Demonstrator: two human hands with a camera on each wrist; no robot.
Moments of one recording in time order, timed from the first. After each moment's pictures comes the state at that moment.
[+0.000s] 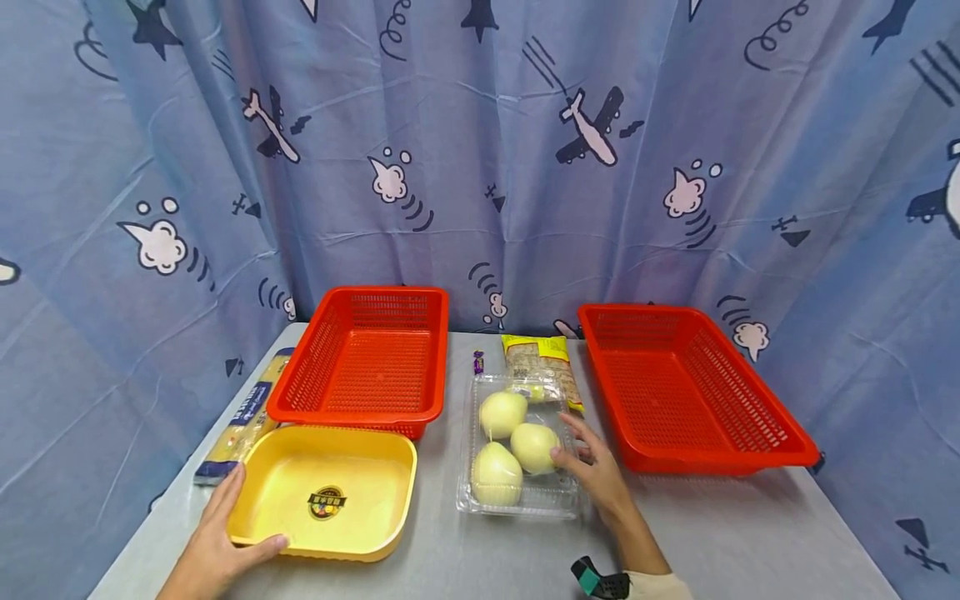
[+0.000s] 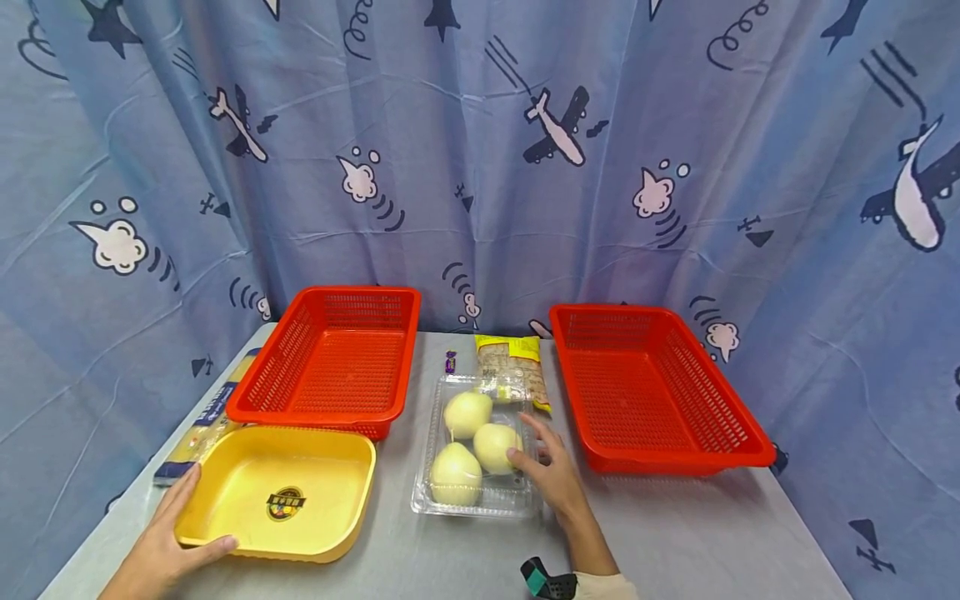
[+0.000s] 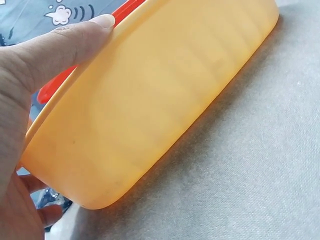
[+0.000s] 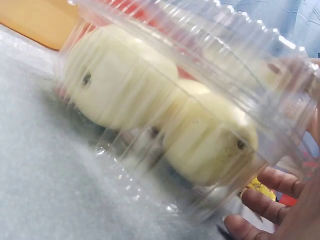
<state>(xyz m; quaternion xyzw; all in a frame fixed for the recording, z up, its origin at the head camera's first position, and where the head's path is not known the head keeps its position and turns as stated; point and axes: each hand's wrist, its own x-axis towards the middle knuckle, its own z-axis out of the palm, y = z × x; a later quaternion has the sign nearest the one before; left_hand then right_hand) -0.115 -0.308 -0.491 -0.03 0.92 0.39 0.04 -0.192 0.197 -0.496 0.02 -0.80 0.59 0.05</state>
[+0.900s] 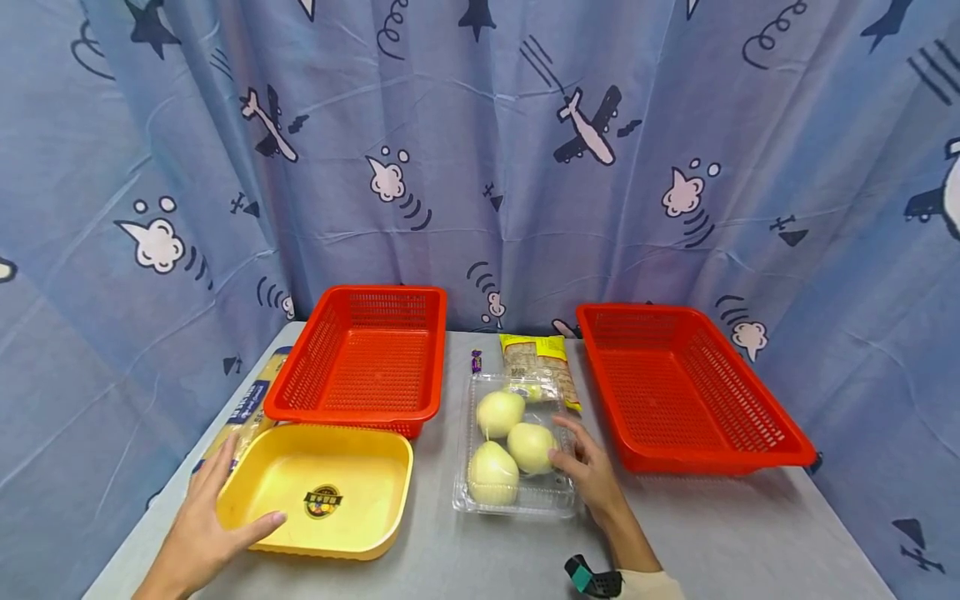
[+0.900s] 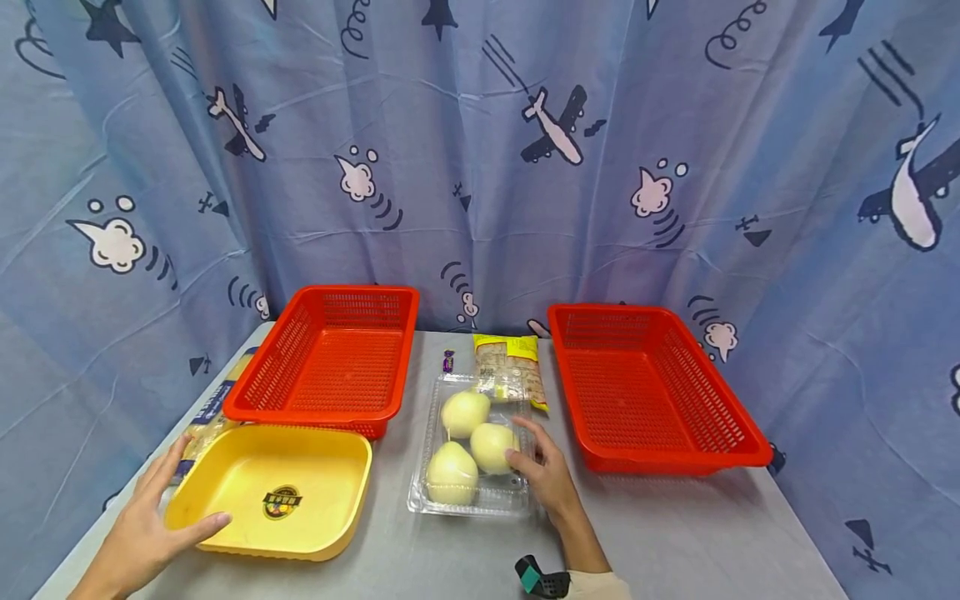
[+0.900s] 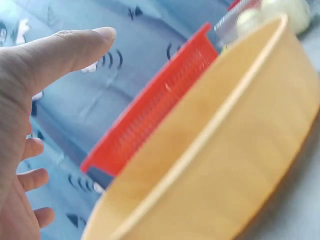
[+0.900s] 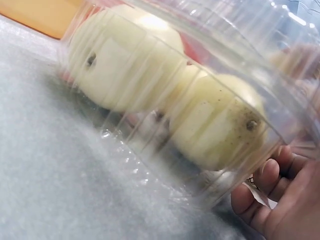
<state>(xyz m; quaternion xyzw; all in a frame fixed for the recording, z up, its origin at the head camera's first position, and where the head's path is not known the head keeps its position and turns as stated) -0.107 -0.285 -0.442 0.03 0.92 0.38 -0.11 -0.179 0.188 -0.476 0.06 -0.78 0.62 0.07</state>
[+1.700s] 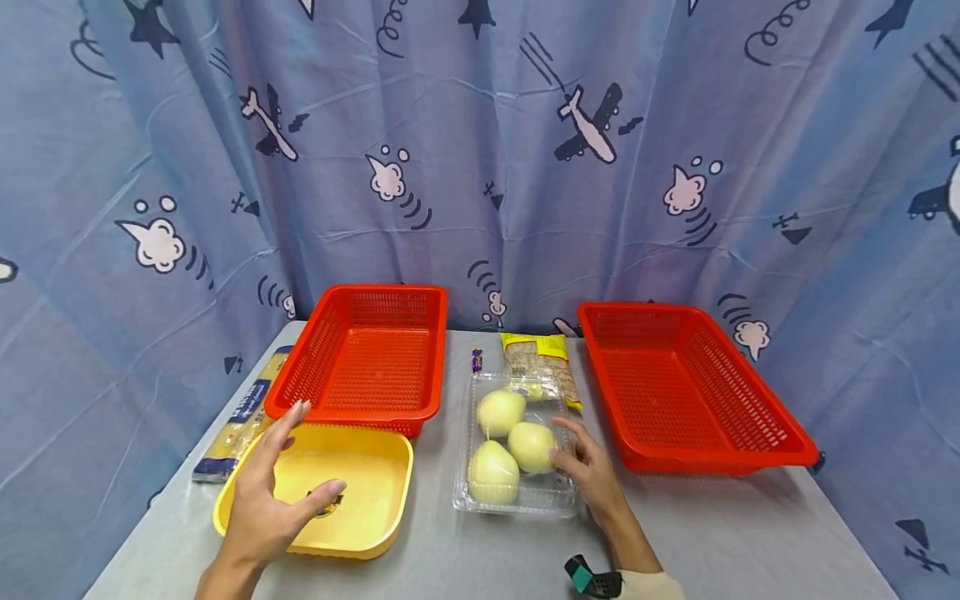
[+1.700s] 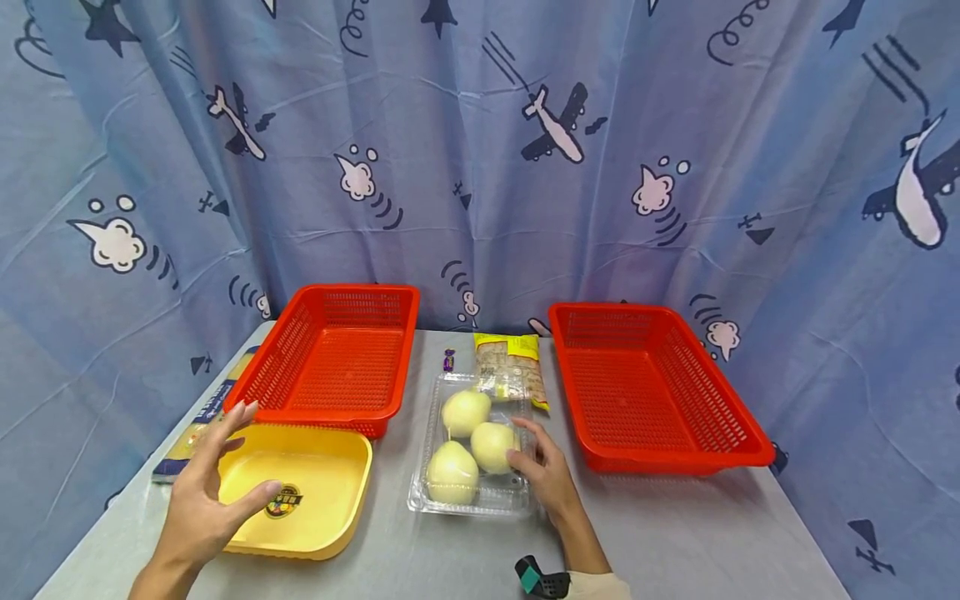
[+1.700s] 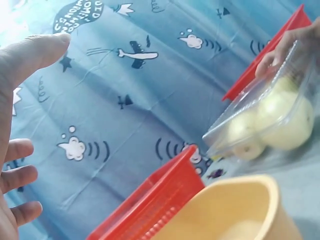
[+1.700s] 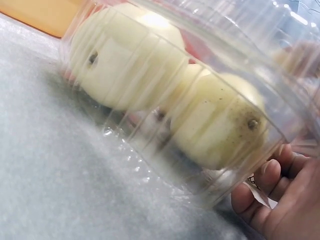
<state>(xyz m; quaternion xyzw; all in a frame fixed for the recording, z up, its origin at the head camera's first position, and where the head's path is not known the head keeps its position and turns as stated) -0.121 -0.208 -0.417 0.19 0.80 0.49 -0.30 -0.178 0.187 -0.475 0.05 -0.78 0.62 0.07</state>
